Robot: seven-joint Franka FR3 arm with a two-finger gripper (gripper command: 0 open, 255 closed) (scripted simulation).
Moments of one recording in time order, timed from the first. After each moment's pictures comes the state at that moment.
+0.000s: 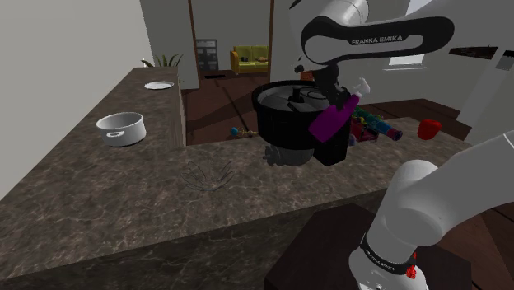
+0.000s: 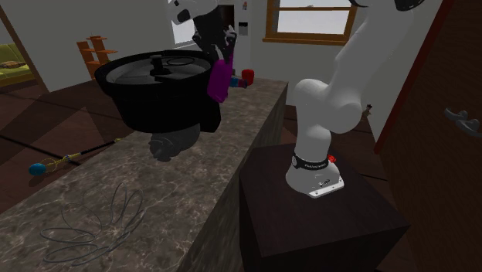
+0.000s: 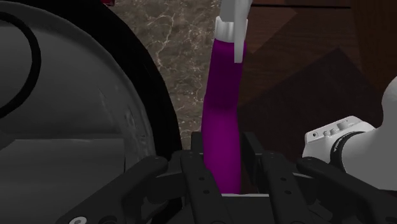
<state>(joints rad) 0.05 -0.59 -0.12 -2.24 -0.55 1.37 -1.08</state>
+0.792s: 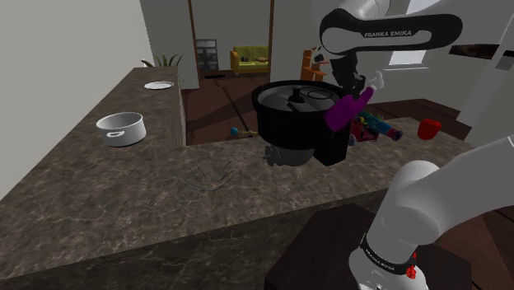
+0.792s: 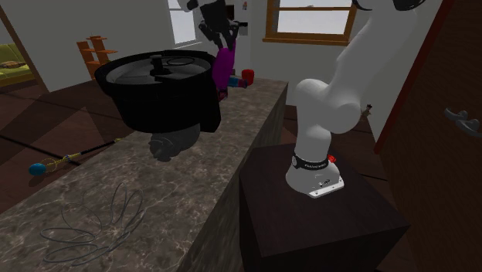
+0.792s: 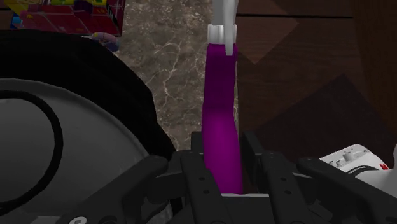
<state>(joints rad) 0.01 -0.62 -0.23 -2.20 -0.65 1.39 -1.23</state>
